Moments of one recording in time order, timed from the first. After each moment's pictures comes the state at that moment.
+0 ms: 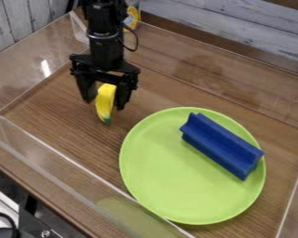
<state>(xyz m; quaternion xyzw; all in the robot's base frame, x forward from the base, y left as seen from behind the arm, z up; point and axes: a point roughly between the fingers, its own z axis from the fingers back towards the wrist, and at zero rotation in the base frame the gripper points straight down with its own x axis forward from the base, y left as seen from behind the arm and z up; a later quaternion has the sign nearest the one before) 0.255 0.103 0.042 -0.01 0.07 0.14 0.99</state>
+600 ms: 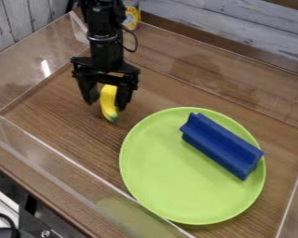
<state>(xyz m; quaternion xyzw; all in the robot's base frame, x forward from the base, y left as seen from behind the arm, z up) 0.261 0.104 0.036 -0.02 0.07 0.14 0.99</state>
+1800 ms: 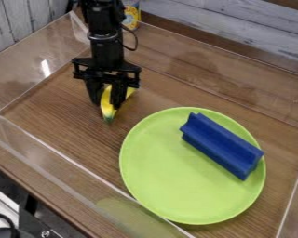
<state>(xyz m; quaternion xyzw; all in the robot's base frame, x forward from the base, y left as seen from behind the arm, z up) 0.263 0.104 0.034 -0.03 0.08 0.16 0.98</state>
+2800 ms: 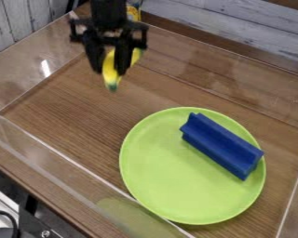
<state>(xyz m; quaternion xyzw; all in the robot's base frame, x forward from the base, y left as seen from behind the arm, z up) 0.265 0.071 0.116 -0.03 0.05 0.16 0.99</state>
